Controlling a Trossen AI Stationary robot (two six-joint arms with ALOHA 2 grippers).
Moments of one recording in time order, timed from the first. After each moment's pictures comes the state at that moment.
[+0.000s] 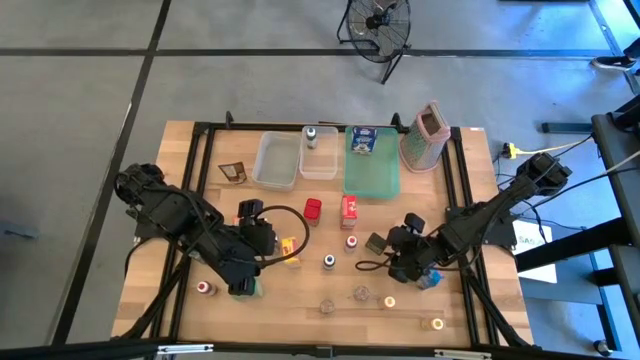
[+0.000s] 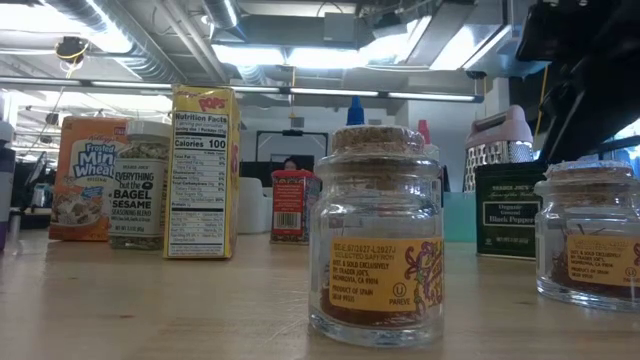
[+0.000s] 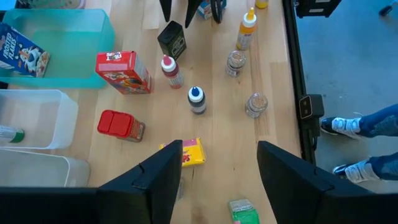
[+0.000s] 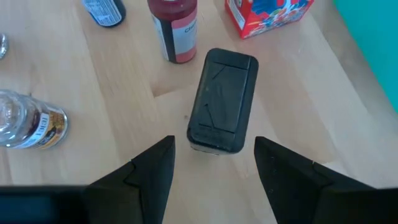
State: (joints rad) left arm -0.59 1.71 2.21 -1.52 -0.38 -0.51; right arm 0.62 1.35 0.76 -0.62 0.46 0.90
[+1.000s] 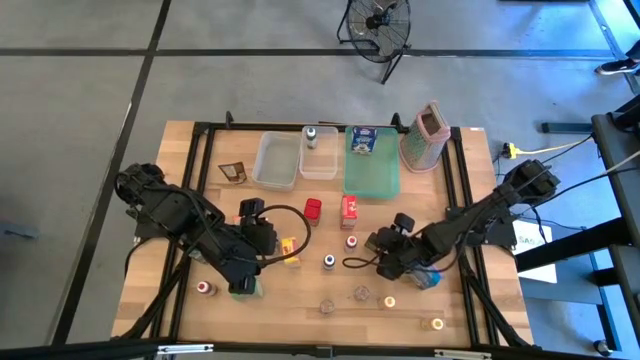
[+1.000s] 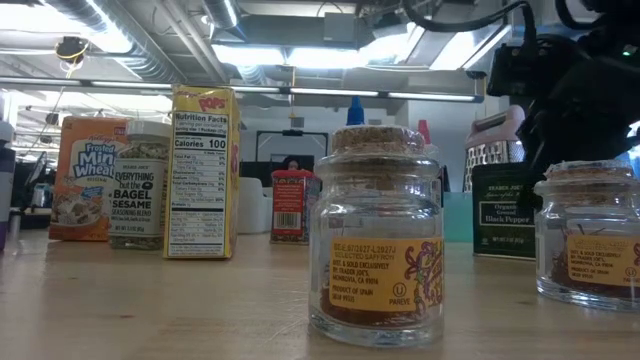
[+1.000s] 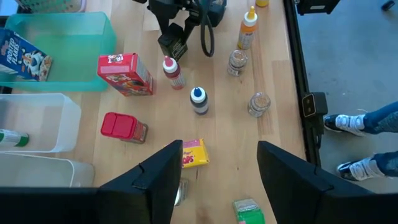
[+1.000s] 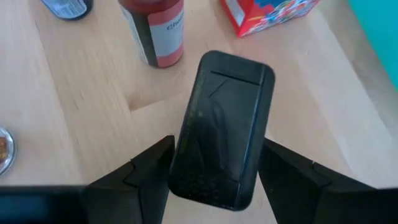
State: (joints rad) left arm -0.59 1.71 2.21 -1.52 -0.37 -0.48; right arm 0.54 1.50 0.76 -0.51 0.44 0.83
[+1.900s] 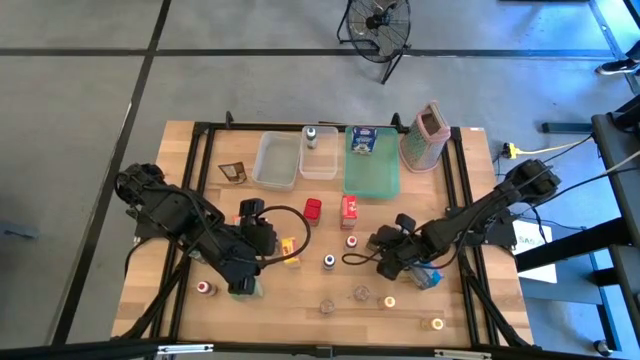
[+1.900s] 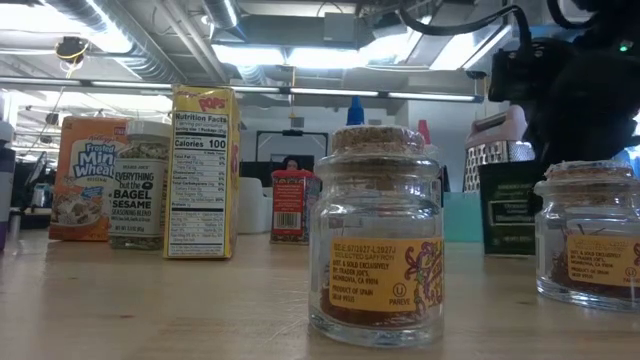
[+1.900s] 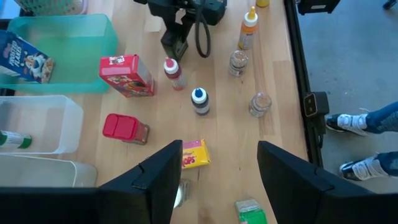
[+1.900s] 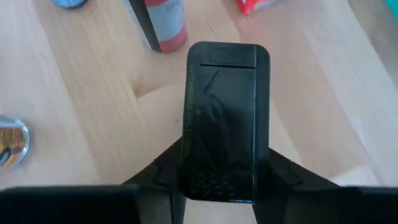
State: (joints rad) left arm -0.59 1.71 2.21 -1.52 -0.38 -0.48; right arm 0.52 1.48 0.78 -0.56 0.36 0.88
